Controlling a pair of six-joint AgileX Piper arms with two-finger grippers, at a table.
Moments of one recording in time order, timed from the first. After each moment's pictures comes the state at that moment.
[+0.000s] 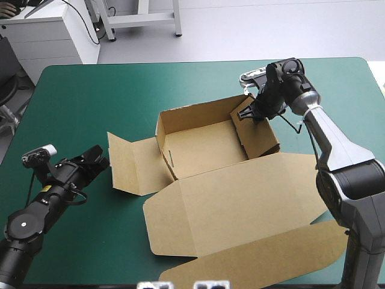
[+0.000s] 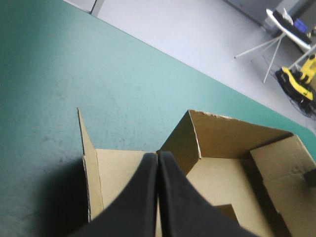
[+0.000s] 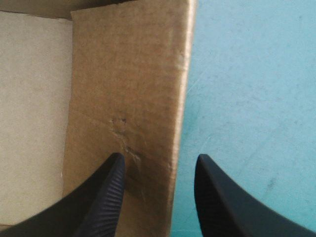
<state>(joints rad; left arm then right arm) -0.04 0.80 -0.49 -1.27 0.19 0.71 0.28 2.00 -1.93 -0.03 1.24 -0.09</state>
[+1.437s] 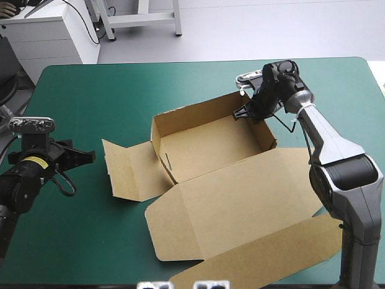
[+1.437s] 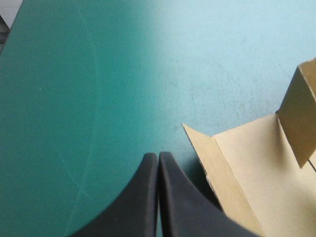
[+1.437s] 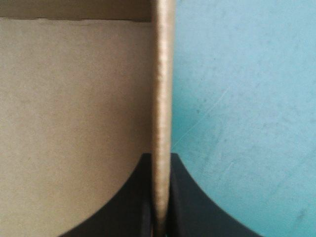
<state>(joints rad) -0.04 0.92 -0.88 0.01 0.61 0.00 0.27 2.08 -1.99 0.03 1.24 -0.09</state>
